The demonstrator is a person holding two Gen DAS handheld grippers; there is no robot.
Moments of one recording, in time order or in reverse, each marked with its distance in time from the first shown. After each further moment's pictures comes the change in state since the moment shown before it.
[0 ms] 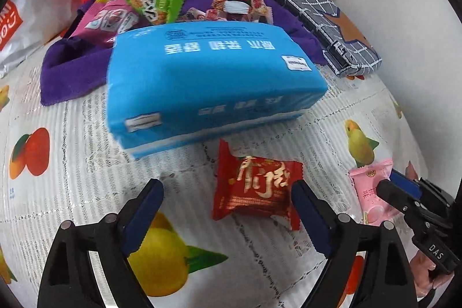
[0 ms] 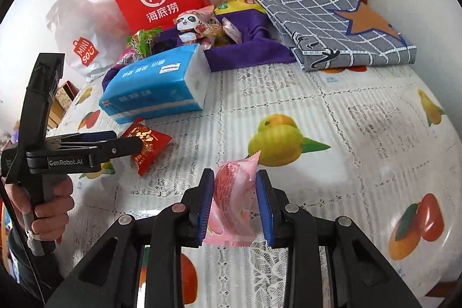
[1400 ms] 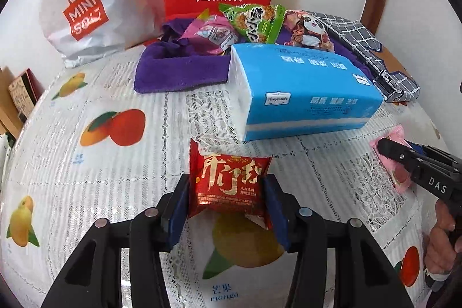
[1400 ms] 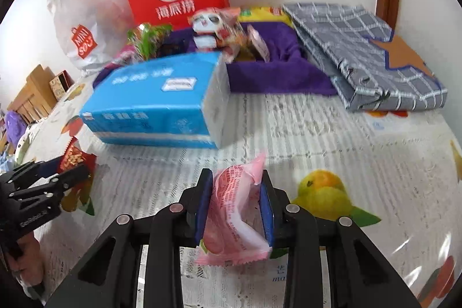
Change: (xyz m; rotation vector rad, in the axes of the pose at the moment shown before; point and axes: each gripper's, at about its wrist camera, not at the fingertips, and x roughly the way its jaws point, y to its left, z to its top) left arm -0.030 0.055 -0.045 -0.106 -0.231 0.231; right arm 0.064 0.032 0.034 -0.103 -0.045 -0.041
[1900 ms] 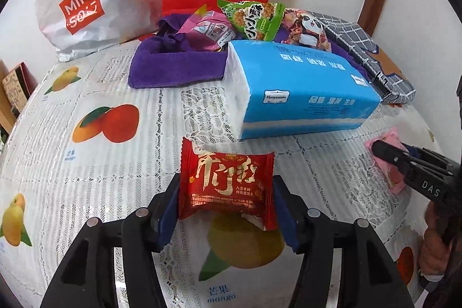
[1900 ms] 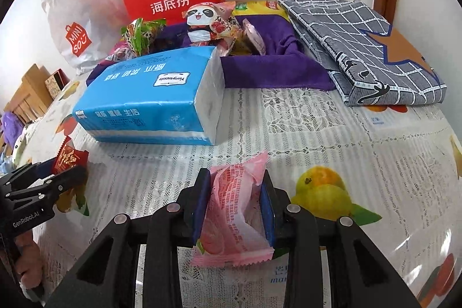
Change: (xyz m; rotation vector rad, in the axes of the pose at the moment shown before) left arm 0.001 0.001 -0.001 -0.005 0.004 -0.030; right arm 0.001 0.002 0.000 -0.009 0.008 -0.024
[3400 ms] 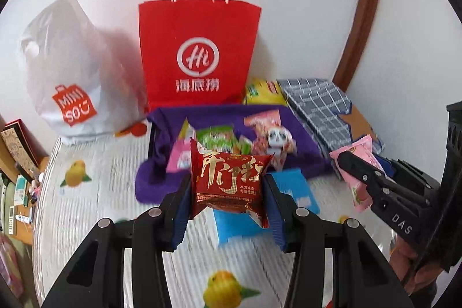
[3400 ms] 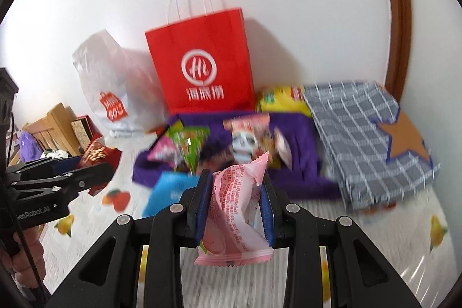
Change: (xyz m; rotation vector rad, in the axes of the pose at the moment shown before) left arm -0.088 -0.012 0.137 0.019 -0.138 -0.077; right arm -0.086 0.042 0.109 -0.049 -0.252 0.083
